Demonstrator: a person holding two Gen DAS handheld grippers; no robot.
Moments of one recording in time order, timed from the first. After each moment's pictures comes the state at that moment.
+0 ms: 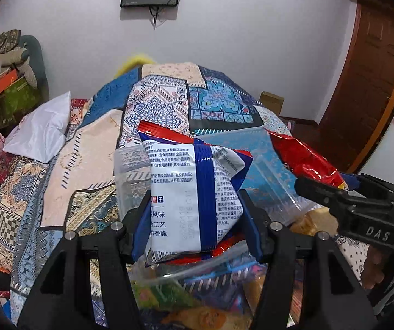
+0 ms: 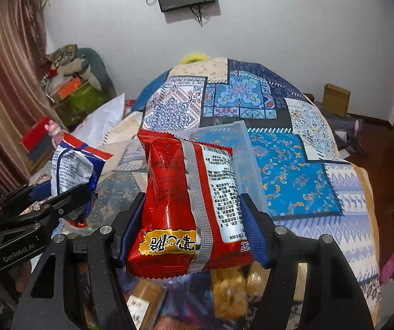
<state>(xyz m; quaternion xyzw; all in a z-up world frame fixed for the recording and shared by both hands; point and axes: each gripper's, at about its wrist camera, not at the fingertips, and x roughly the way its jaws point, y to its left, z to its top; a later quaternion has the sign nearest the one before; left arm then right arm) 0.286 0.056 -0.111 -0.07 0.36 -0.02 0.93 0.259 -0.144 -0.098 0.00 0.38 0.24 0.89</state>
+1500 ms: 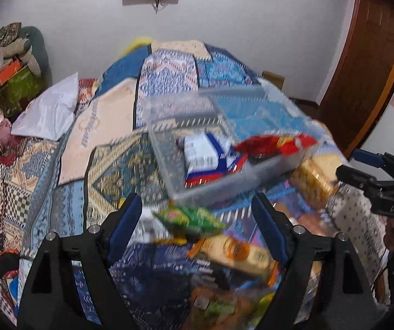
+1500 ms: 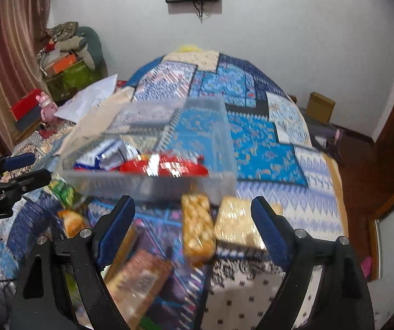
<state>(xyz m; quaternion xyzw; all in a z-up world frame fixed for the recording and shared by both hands) 0.208 0.074 -0.135 -0.05 0.40 -0.02 0.91 0.207 -0.175 -0.108 -0.07 0.39 0.21 0.89</state>
